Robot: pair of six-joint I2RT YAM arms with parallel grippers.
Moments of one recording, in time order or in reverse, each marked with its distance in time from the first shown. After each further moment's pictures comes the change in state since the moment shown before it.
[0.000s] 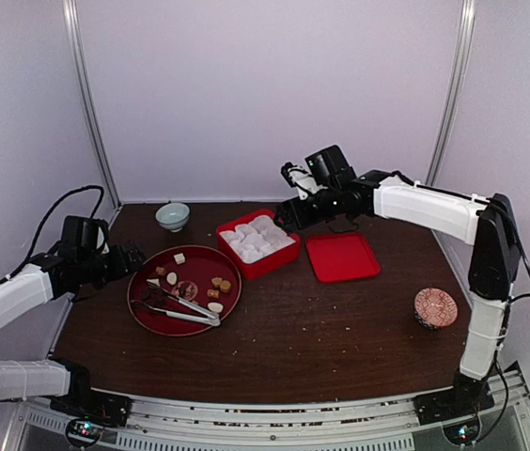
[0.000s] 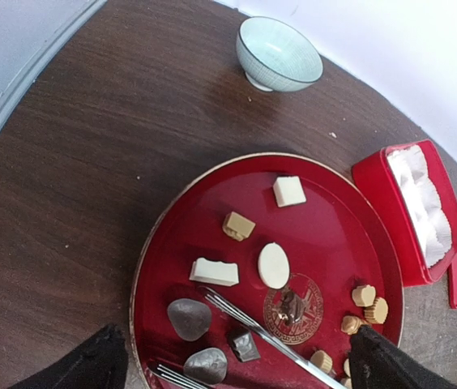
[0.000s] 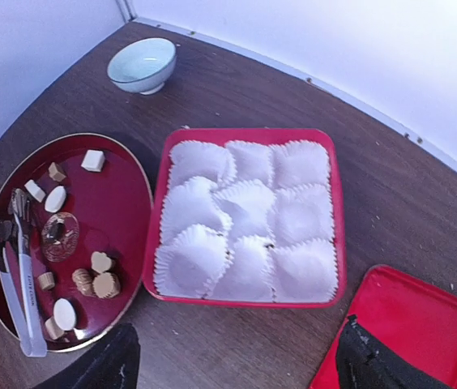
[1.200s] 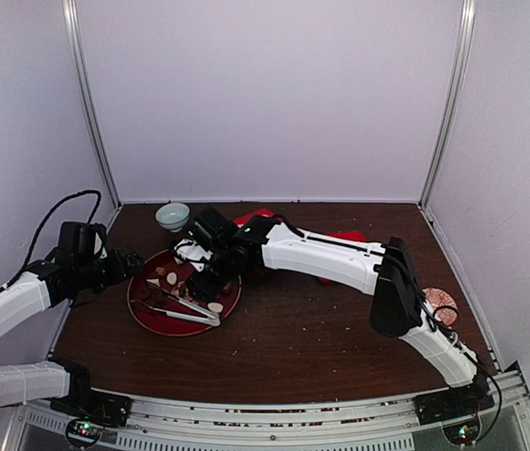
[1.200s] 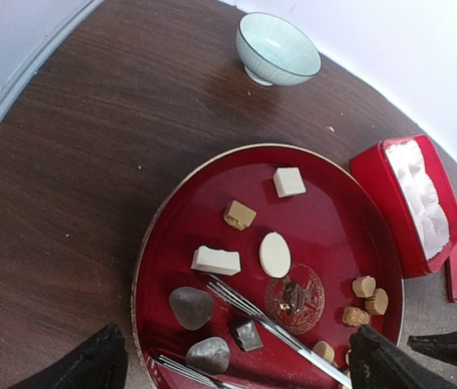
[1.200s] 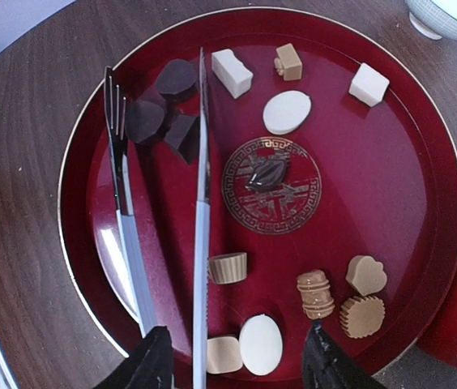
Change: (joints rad) left arm 0.000 -0.058 -0.045 0.003 0.009 0.003; right arm 0.389 0.590 0.735 -0.368 -0.005 -0.108
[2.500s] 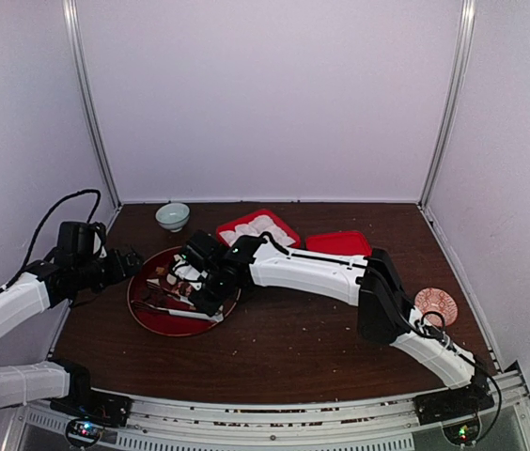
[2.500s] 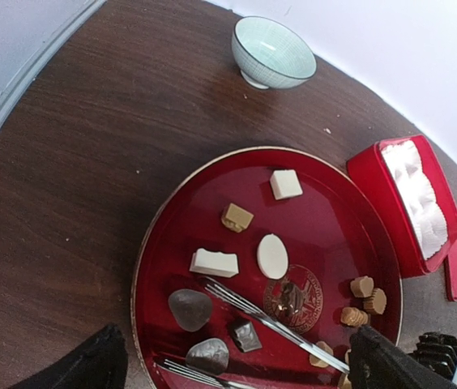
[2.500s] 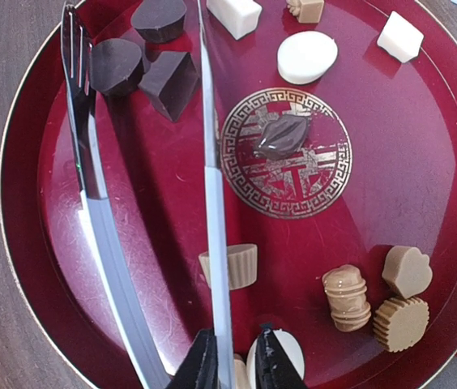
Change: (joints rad) left arm 0.000 -0.009 -0.001 0.004 0.002 0.011; right arm 0.034 0.098 0.026 -0.005 0.080 -0.005
